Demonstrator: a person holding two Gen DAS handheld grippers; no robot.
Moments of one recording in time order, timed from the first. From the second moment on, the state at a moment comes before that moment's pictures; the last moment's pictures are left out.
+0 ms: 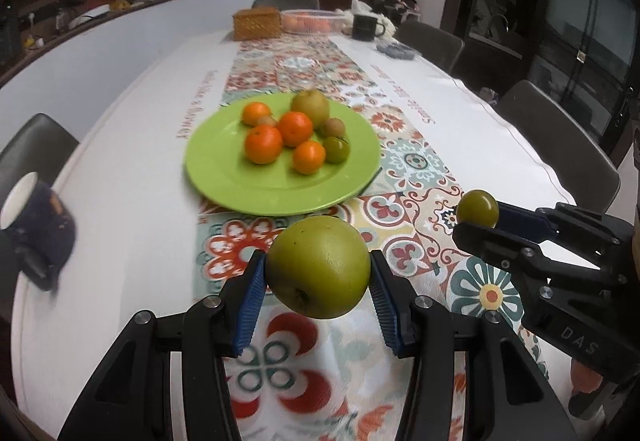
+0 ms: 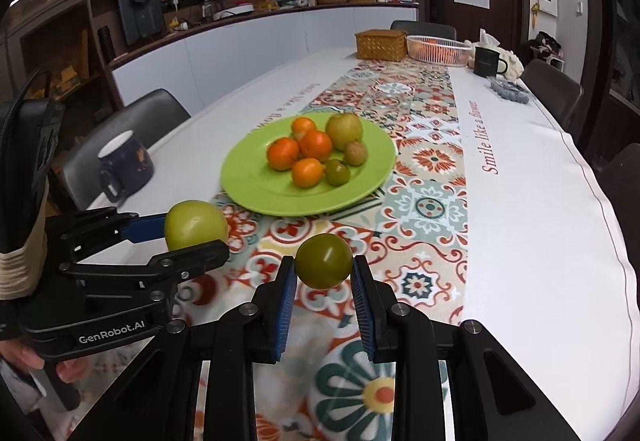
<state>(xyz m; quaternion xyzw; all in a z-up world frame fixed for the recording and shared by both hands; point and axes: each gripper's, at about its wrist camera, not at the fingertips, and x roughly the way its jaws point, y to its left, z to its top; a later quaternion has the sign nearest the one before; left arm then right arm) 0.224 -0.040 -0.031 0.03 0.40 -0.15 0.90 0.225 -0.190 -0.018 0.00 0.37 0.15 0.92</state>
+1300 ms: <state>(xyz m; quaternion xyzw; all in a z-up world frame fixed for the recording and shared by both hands) 0.334 0.014 -0.041 0.06 0.40 -0.17 0.90 0.319 -0.120 -0.041 0.03 0.39 0.15 0.91</state>
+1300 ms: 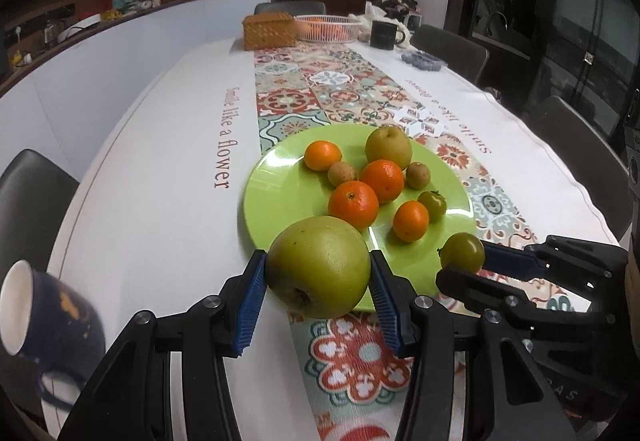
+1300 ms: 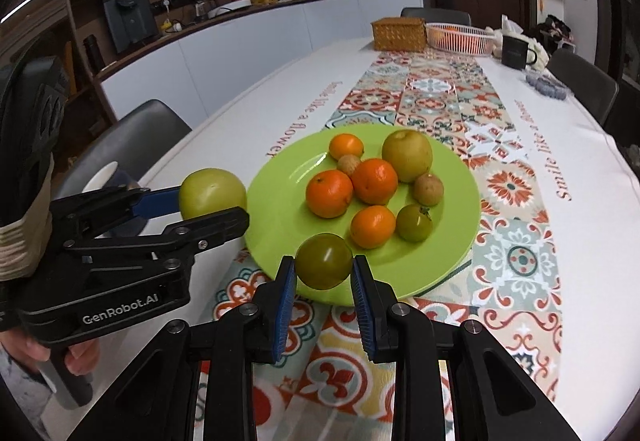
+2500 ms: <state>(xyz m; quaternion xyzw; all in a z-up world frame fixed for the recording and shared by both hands) 0.181 0.027 0.036 0.03 0.30 -0.06 0.95 0.187 -0.159 0.041 0.01 0.30 0.05 0.95</state>
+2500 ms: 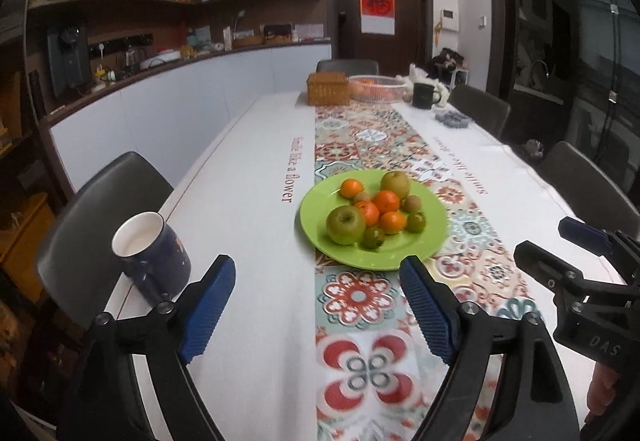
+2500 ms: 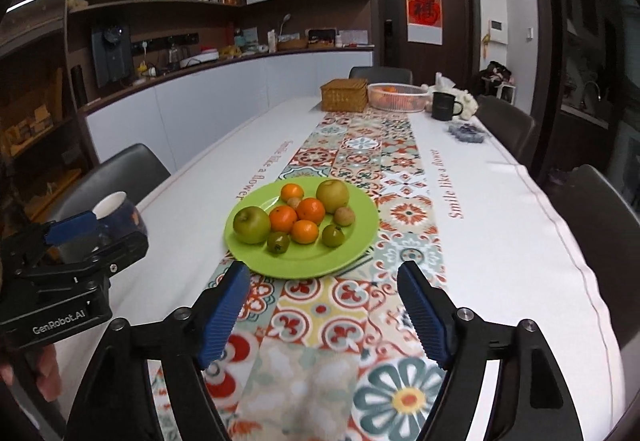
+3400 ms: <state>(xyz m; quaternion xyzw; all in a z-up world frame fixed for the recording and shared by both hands) 0.081 0.010 0.066 0.04 0.27 -0.04 0.96 0.089 -0.183 0.065 0.02 0.28 0.03 0.96</state>
